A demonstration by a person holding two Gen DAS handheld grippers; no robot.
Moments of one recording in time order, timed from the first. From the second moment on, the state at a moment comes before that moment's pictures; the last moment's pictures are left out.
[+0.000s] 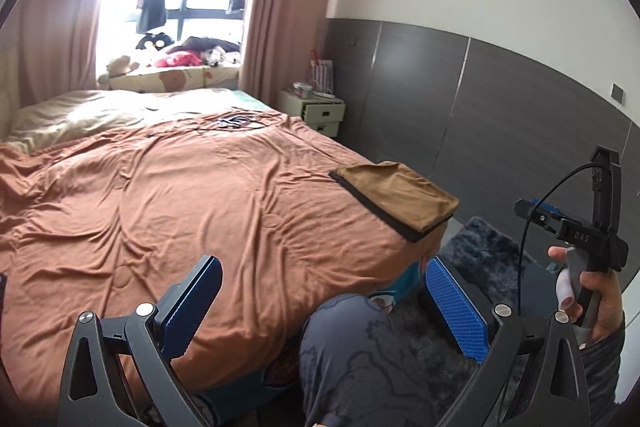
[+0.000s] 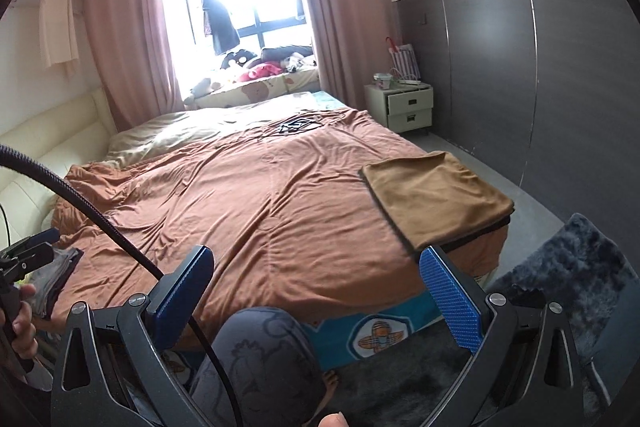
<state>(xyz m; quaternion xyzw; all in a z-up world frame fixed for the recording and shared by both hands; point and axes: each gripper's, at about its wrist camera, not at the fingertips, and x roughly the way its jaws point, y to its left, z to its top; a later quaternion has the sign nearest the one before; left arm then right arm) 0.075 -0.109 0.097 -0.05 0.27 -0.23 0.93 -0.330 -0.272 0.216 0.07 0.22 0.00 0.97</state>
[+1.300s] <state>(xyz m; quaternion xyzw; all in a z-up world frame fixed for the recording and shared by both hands) -0.020 -0.044 0.040 -0.04 0.20 -0.11 0.97 -0.350 -0.235 0.159 0.03 0.22 0.00 0.97</state>
